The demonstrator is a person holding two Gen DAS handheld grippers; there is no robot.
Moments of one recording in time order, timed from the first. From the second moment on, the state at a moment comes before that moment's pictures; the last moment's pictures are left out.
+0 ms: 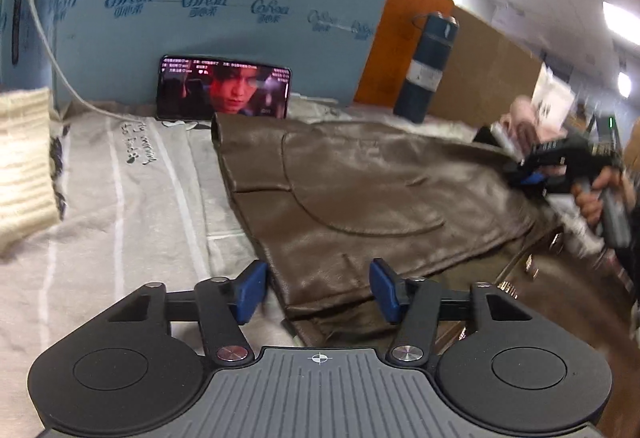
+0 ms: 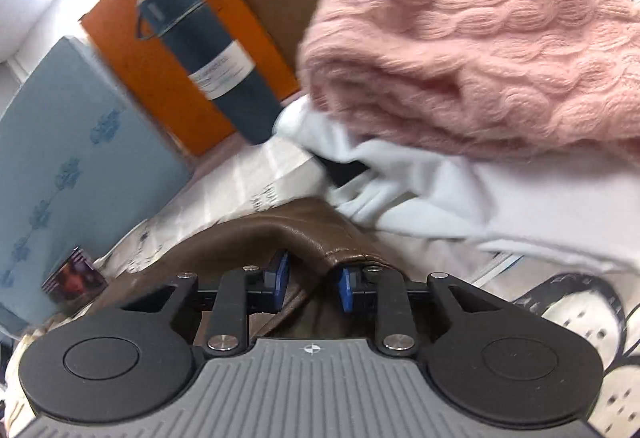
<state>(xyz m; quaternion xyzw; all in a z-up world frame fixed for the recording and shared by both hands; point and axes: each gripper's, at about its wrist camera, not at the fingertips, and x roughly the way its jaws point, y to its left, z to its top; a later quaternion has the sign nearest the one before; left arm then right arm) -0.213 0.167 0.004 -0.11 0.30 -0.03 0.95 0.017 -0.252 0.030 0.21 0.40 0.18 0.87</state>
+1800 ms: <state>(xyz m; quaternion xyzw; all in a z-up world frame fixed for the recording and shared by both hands) -0.239 0.120 0.015 0.04 0.26 -0.03 0.96 -0.140 -0.246 0.022 -0.03 0.29 0.27 0.92</state>
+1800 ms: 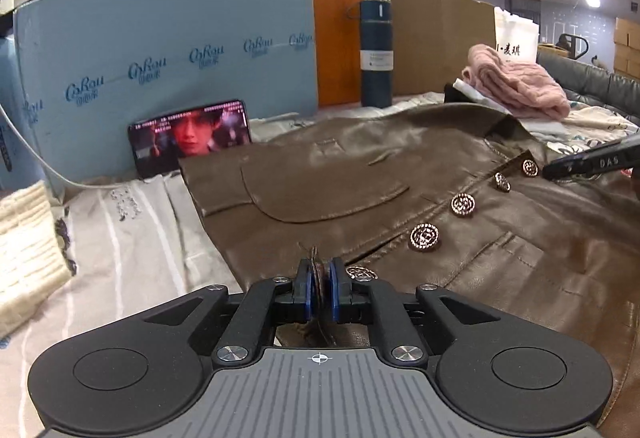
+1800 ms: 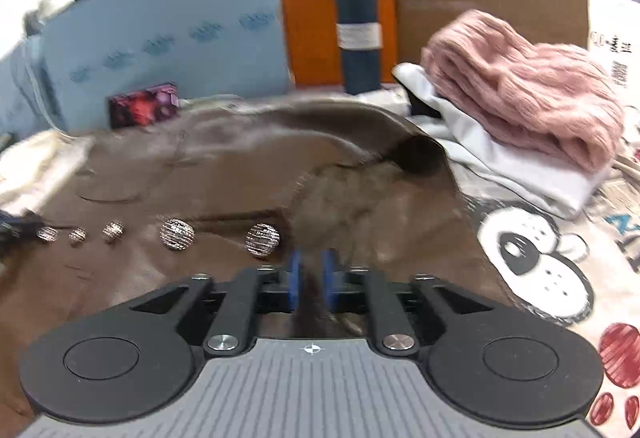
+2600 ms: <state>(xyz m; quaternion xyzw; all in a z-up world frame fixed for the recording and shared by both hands) -0.368 0.075 0.027 0.14 0.07 -0.02 0.99 -0.253 -0.314 0.022 -0.07 0.10 0.25 0.96</state>
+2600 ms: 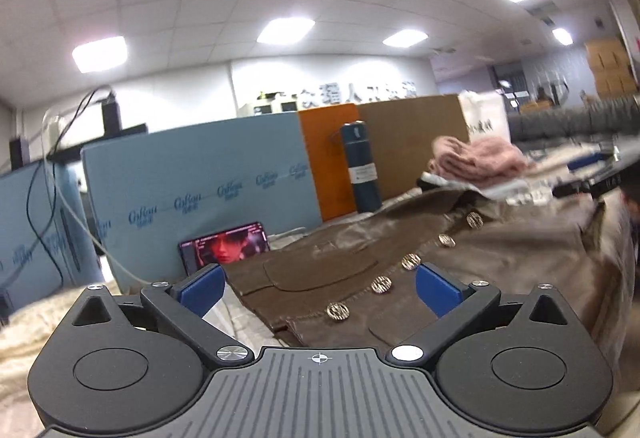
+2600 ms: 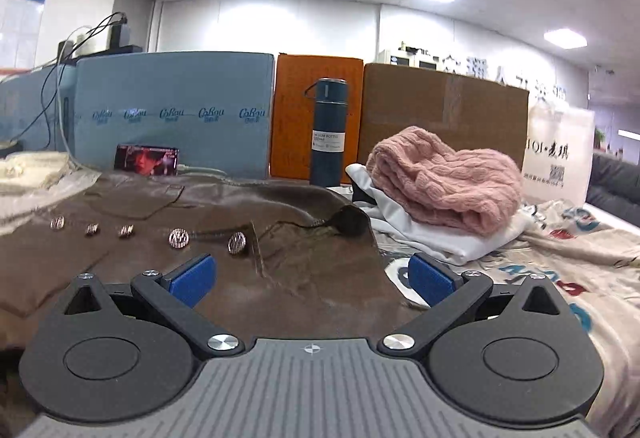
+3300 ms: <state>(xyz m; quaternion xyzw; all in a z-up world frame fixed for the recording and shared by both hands) -0.389 0.016 -0.017 0.32 0.16 -0.15 0.92 -0.292 -0.312 0.003 -0.24 0.13 0.31 0.91</state>
